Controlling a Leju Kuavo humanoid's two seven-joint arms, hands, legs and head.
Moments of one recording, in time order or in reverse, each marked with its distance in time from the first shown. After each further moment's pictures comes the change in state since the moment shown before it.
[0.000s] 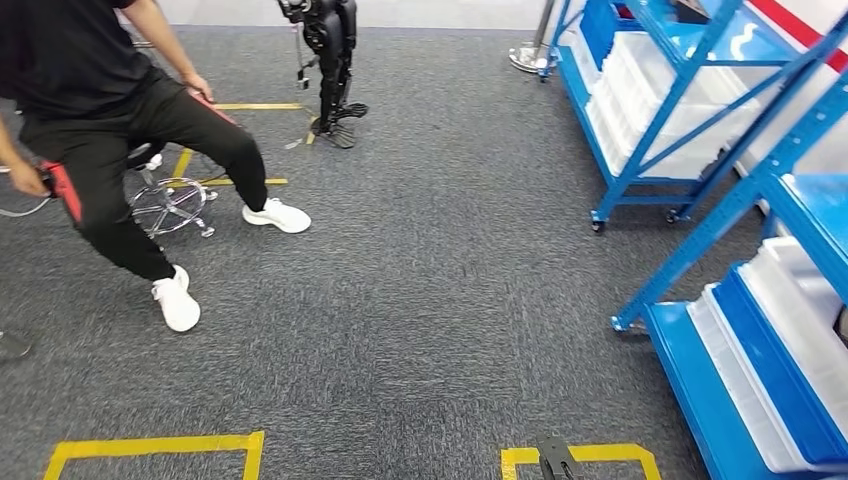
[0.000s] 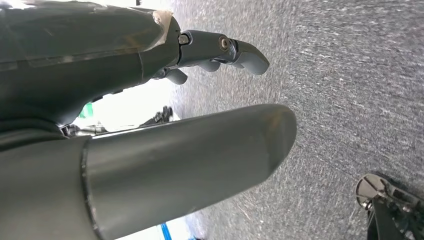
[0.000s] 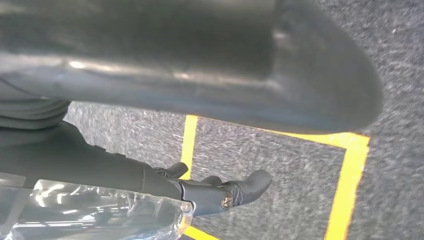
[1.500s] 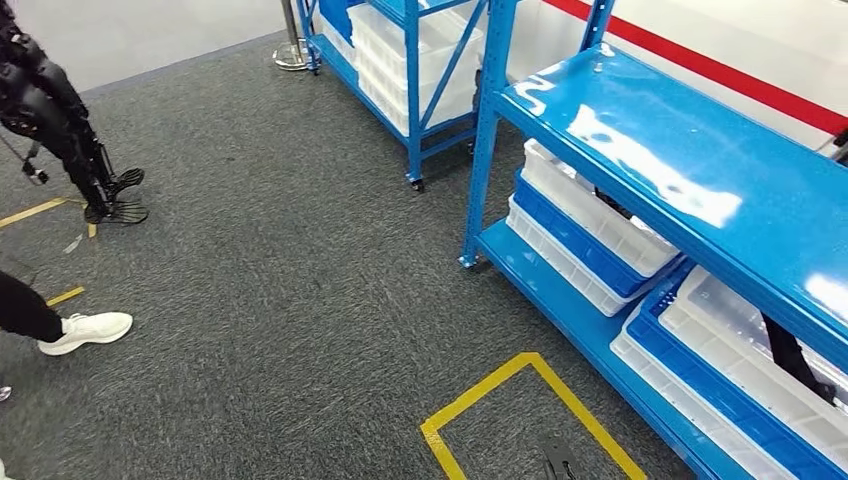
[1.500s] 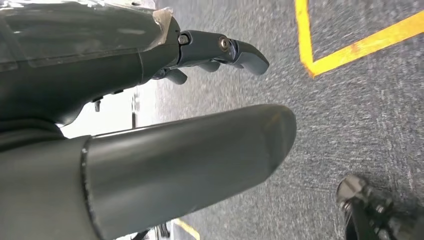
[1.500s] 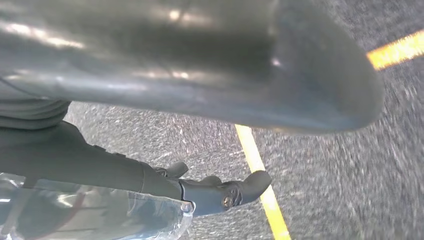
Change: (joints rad) left arm -0.006 -0.002 0.001 0.000 -0.026 0.056 -0.008; right arm -0.003 0.006 -0.016 0.003 0.033 -0.006 0.017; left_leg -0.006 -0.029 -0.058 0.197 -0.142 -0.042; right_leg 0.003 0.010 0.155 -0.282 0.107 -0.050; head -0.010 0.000
